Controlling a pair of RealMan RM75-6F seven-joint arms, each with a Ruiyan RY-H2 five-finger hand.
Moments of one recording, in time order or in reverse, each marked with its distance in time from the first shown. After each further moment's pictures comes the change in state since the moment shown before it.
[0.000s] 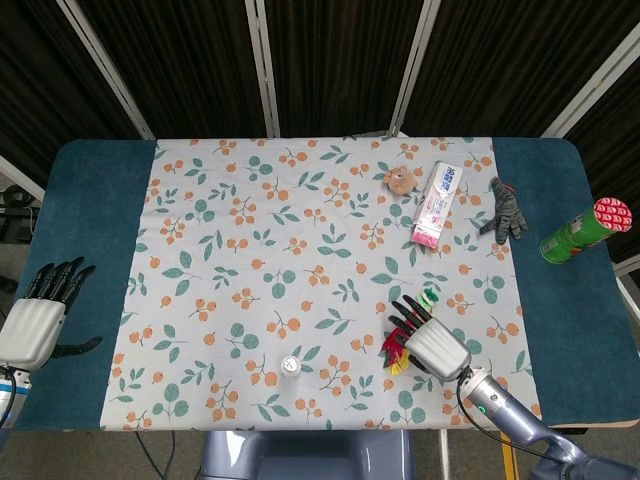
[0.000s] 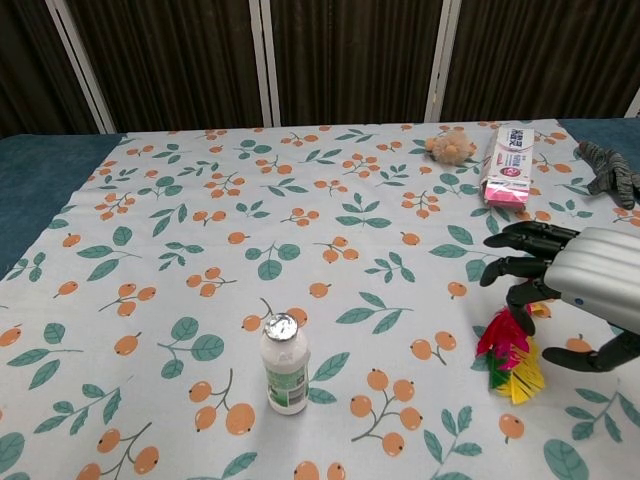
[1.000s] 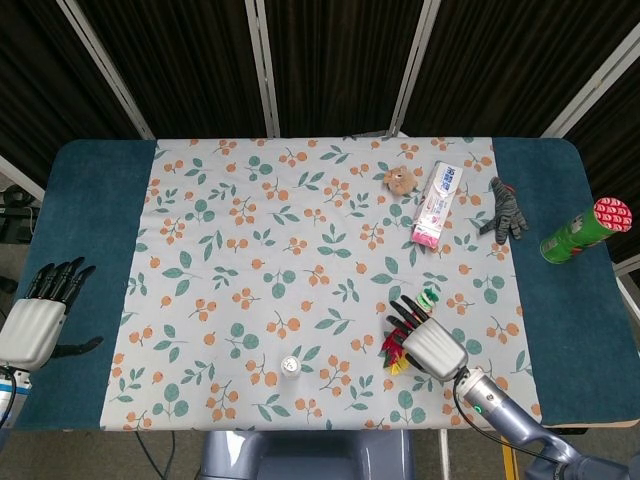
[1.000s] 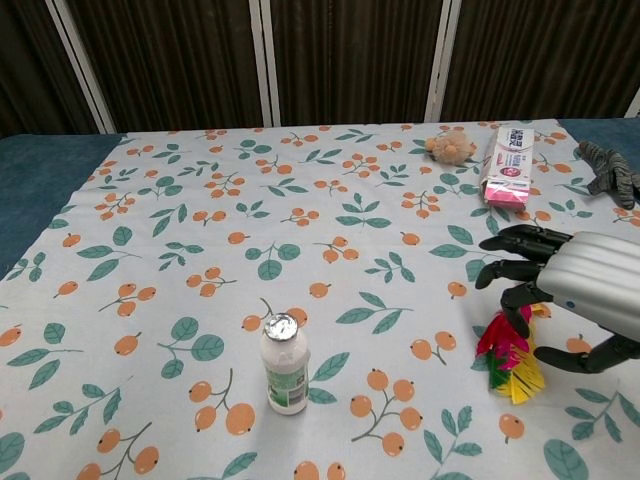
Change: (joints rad) left arm 0.000 0.000 0.001 0.001 0.000 -0.001 -0.002; right arm 0.007 -0.027 -0.011 0.014 0.026 0.004 -0.012
